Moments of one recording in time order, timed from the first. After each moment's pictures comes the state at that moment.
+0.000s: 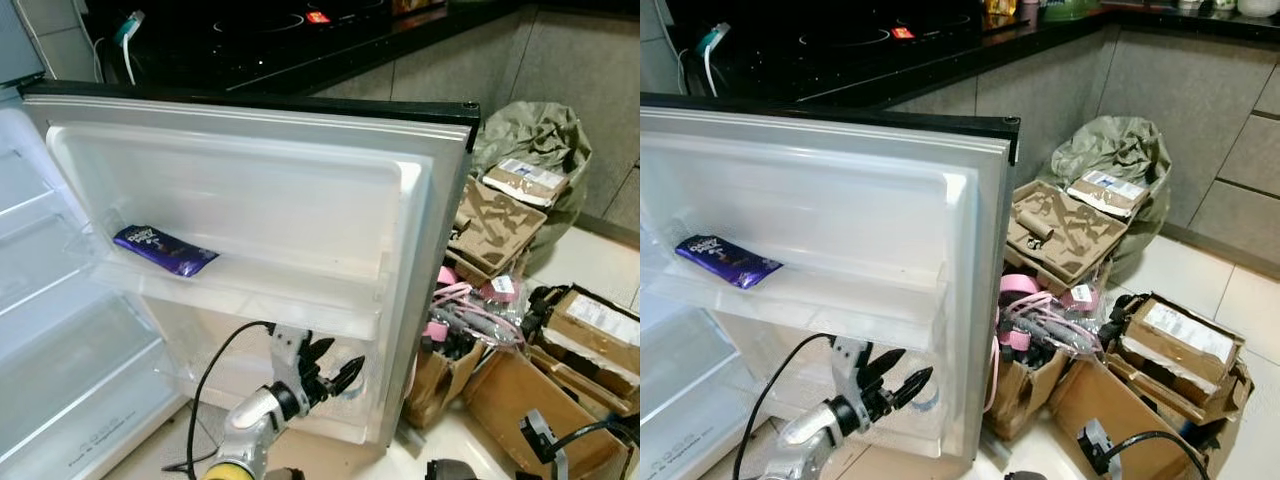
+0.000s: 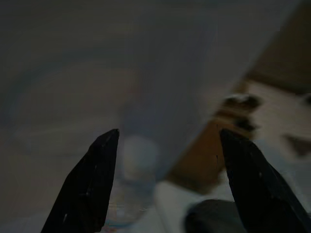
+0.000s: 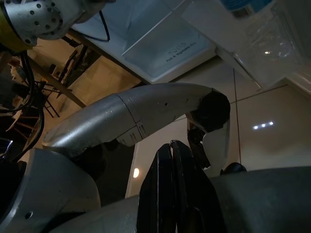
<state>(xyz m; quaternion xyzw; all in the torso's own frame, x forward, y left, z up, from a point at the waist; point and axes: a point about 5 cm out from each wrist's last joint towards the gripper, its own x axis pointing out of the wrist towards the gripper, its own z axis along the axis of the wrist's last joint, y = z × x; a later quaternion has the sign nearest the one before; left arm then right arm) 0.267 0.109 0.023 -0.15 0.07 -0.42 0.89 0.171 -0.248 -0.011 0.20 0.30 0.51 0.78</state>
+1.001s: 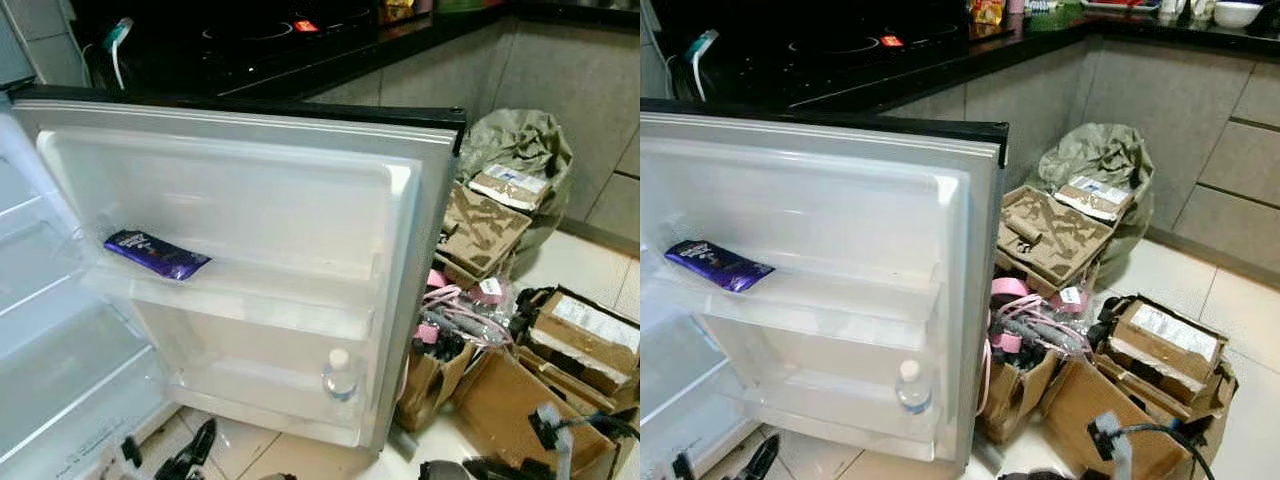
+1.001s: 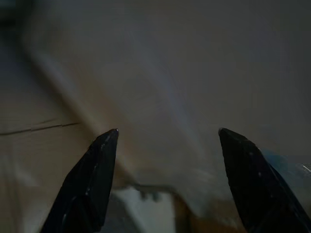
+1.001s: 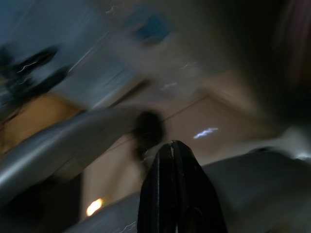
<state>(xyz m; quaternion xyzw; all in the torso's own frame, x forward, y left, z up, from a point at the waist) 0.155 0.255 -0.061 -0.44 0.15 0.11 0.88 0.194 -0.264 -0.021 0.16 0.29 0.30 0.90</state>
